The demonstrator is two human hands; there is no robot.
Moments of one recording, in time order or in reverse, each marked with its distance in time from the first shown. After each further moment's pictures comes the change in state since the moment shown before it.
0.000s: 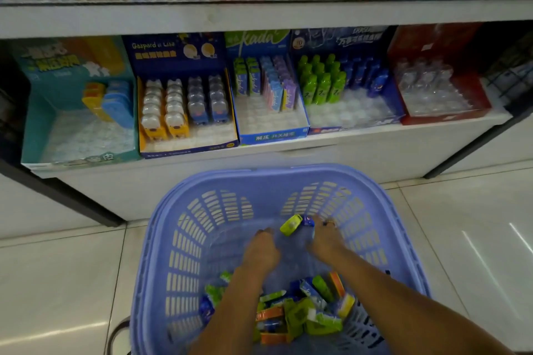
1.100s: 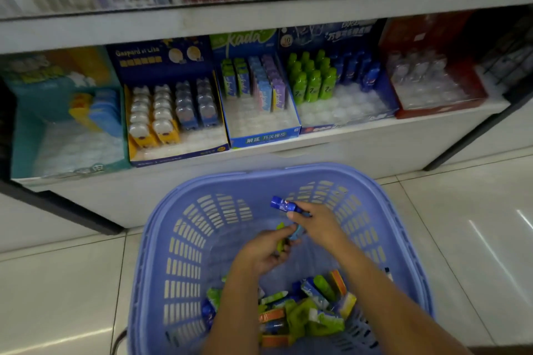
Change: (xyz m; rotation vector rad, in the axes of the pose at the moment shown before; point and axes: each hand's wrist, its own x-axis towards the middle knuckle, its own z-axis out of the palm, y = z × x) left_hand -0.016 0.035 -0.028 -1.288 -0.348 -0.353; right_hand -0.025 -0.030 -0.039 0.677 0.125 -0.338
